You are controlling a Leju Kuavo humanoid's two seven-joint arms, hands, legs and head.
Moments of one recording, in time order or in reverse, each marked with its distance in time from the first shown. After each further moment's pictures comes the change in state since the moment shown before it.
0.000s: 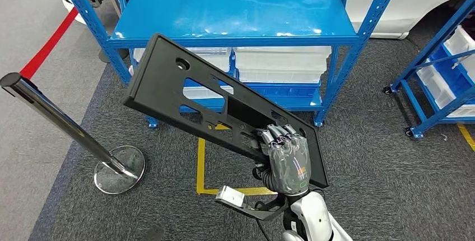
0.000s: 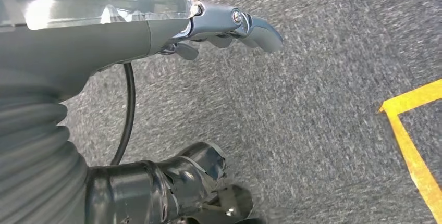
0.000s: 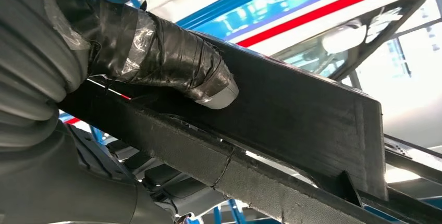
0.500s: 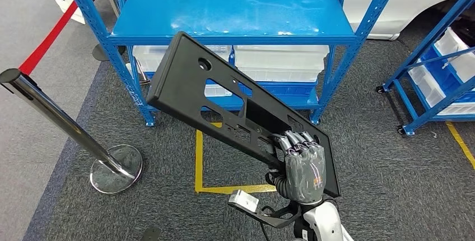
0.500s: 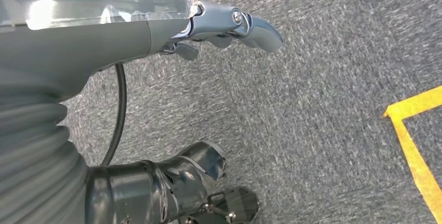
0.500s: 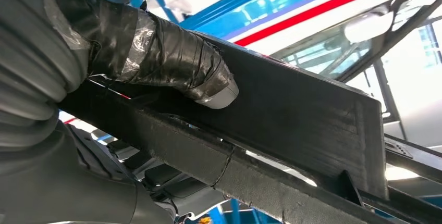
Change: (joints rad) left arm 0.003 0.002 0.002 0.000 0.010 0.009 -0.006; right arm 0.090 -0.026 -0.070 -0.062 0.019 -0.050 -0.006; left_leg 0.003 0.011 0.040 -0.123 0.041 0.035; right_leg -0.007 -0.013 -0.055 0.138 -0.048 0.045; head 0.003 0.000
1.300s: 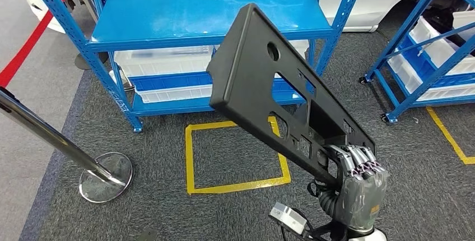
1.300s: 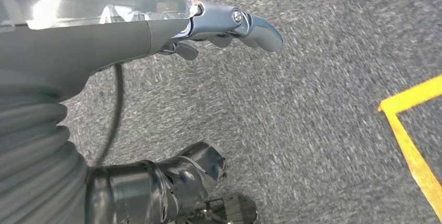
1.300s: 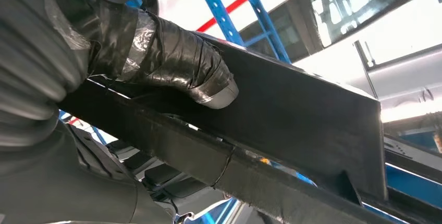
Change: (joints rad) left arm 0.012 0.002 0.019 0.000 0.012 0.011 -0.014; right arm 0.259 0.114 -0.340 -0.236 -0.062 -0.038 -0.316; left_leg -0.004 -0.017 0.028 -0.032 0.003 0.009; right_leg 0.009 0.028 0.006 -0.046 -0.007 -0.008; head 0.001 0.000
